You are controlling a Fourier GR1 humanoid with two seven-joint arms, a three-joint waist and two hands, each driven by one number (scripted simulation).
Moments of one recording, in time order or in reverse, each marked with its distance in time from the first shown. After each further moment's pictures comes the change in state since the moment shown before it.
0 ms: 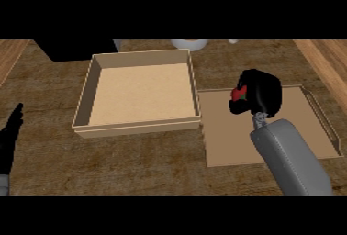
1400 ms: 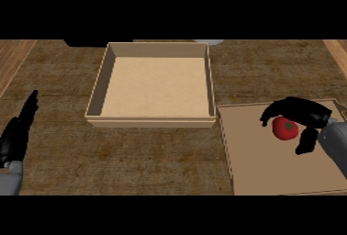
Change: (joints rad) left arm -0.084 -0.015 -0.055 0.003 0.008 -0.006 -0.017; right arm -0.012 -0.421 0.155 0.390 -0.301 0.492 -1.352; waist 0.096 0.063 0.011
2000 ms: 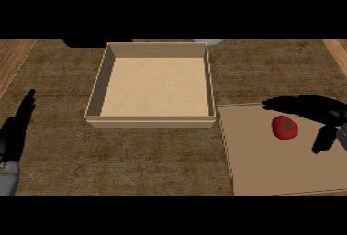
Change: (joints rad) left arm 0.006 0.036 -0.026 -0.014 0.043 0.020 0.009; right arm -0.024 -0.119 0.077 -0.024 -0.109 0.075 -0.086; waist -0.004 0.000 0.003
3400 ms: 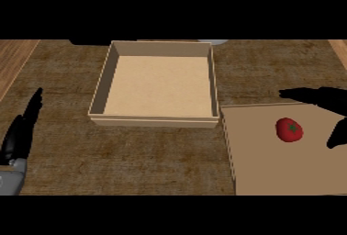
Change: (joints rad) left arm -0.023 0.037 -0.103 0.028 0.059 0.071 -0.014; right arm -0.087 -0.059 0.041 0.183 -0.121 -0.046 -0.038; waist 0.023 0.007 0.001
